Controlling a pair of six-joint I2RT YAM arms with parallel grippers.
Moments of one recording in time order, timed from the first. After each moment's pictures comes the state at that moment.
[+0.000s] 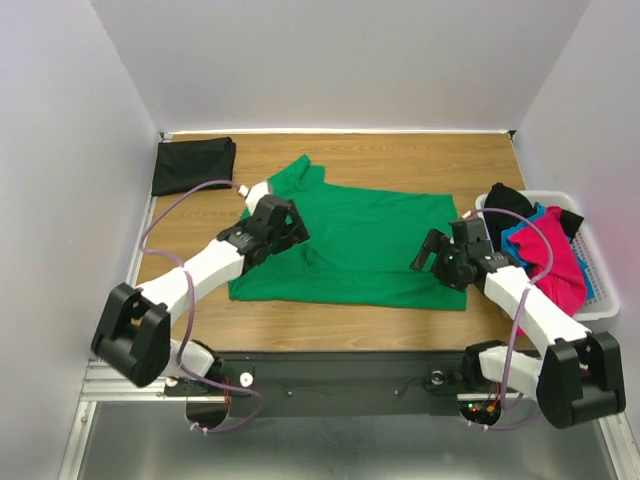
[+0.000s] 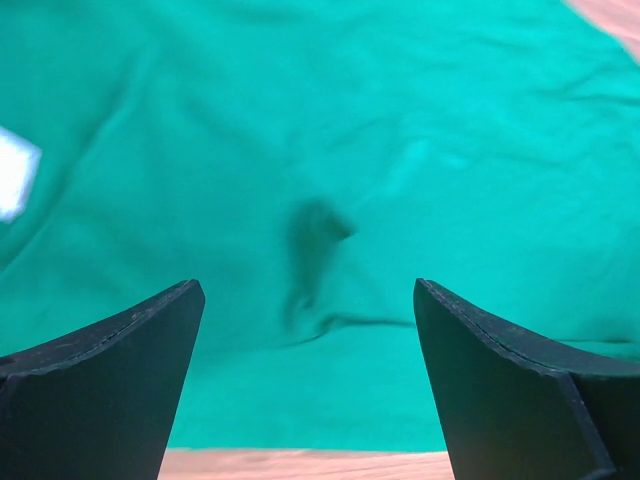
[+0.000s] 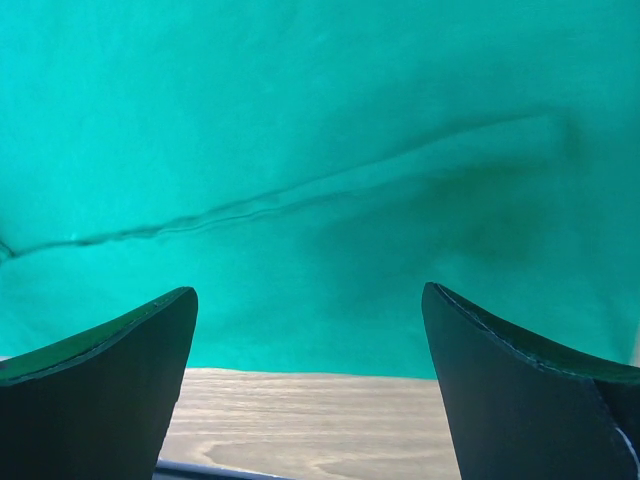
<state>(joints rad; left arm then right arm) -0.59 1.38 0.92 -0.31 -0.27 -0.83 0.19 1.08 0.62 -0.50 -0.06 0.66</state>
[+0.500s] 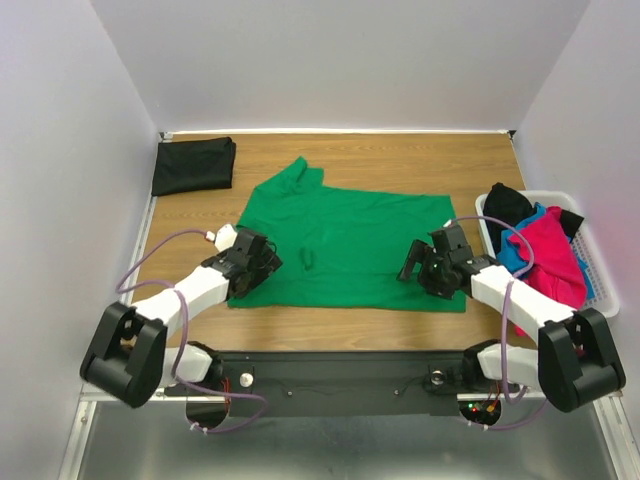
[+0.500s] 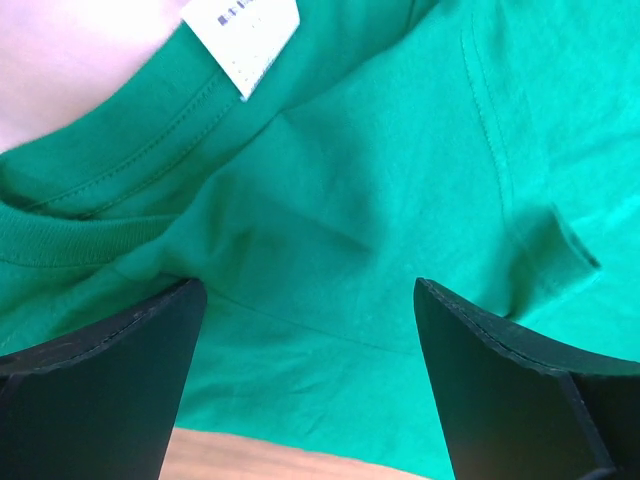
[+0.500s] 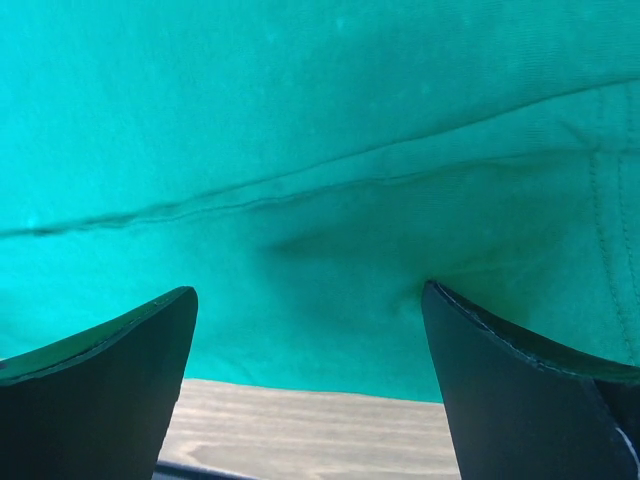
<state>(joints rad) -0.47 1.26 0.57 -0.30 -0.28 -1.06 0.33 1.20 0.58 -0.40 -0.01 0.72</state>
